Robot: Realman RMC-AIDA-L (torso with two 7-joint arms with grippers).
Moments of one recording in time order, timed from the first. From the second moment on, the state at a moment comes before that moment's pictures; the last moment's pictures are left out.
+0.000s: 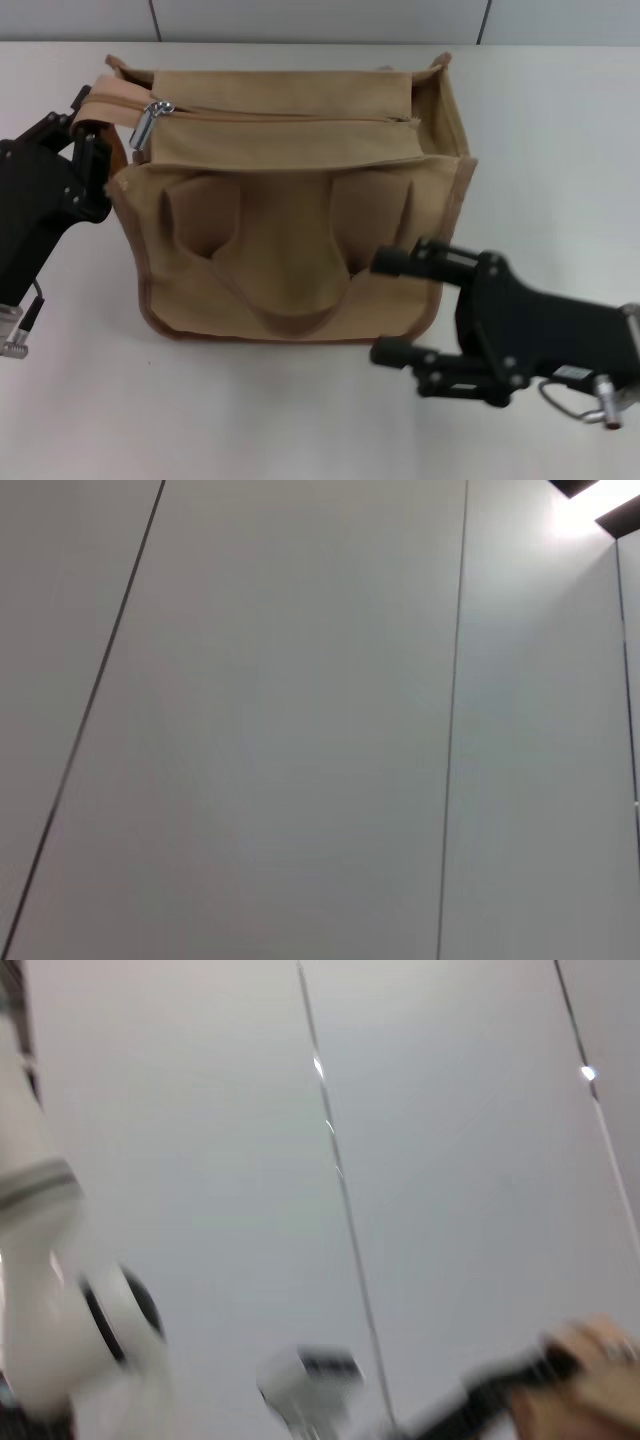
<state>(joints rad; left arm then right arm) -0.35 -2.07 -0.36 -0.02 2.19 1.83 -0.51 0.46 2.09 -1.24 -0.24 -1.29 -1.90 0.86</state>
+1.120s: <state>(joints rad) -0.43 -2.07 -0.38 -0.08 2.29 1.84 -0.51 0.74 2.09 -1.31 -0.36 -1.19 -1.54 1.51</state>
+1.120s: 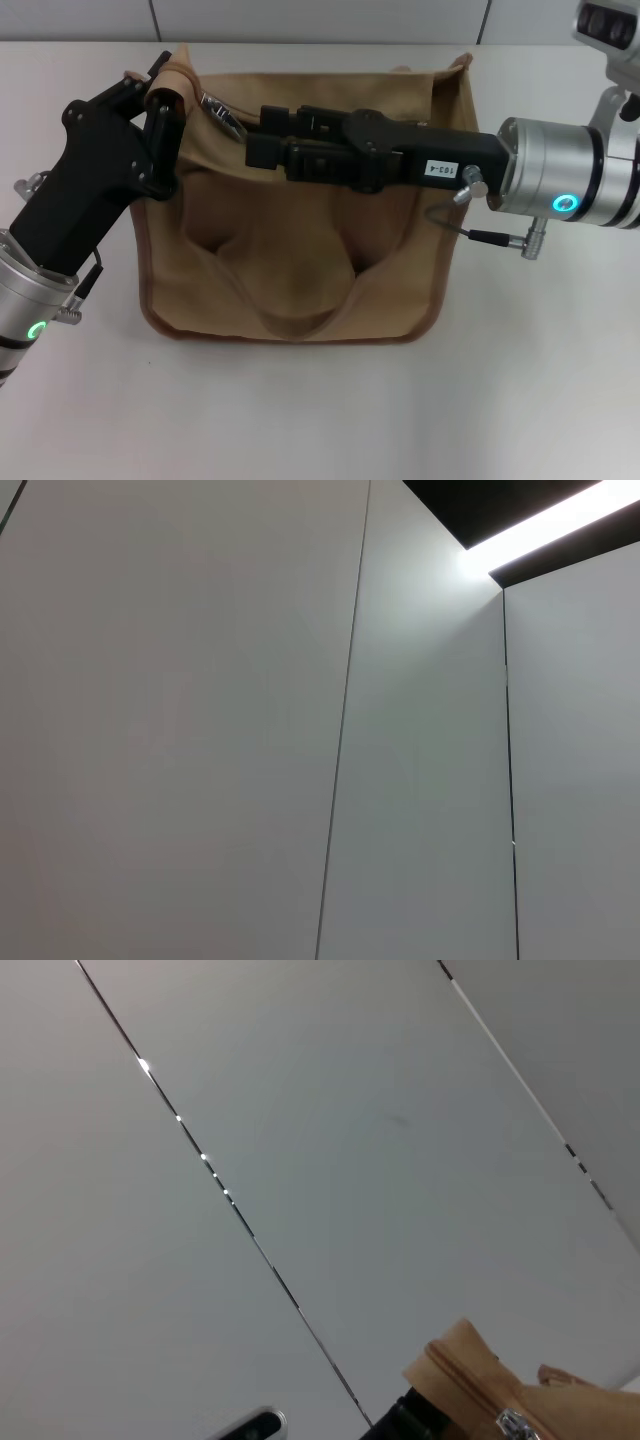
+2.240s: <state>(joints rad) -0.44 -2.07 -0.38 -0.07 2.29 1.83 -0.51 0.77 2.09 -1.41 -0.42 -1.19 -1.44 1.51</state>
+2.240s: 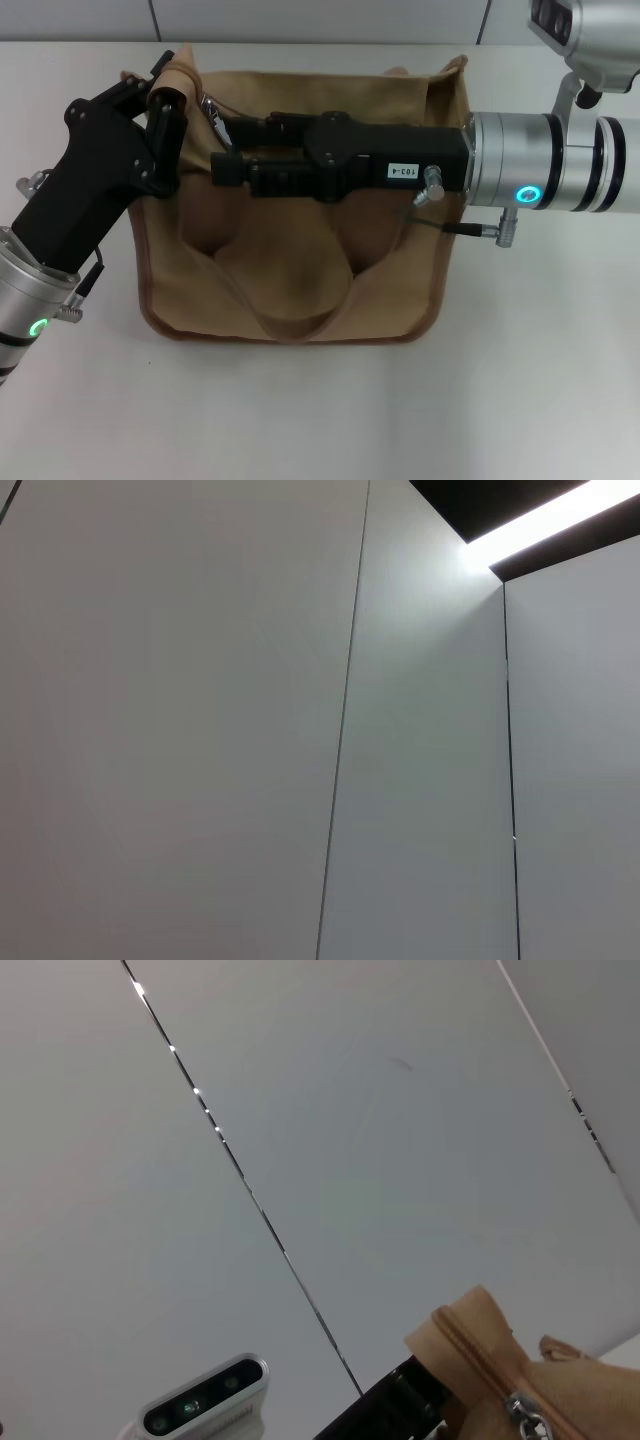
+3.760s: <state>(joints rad) -0.44 -2.07 -0.38 -0.08 2.30 1.83 -0.51 0.78 2.09 -1.42 -0.42 -1.18 -1.45 1.57</state>
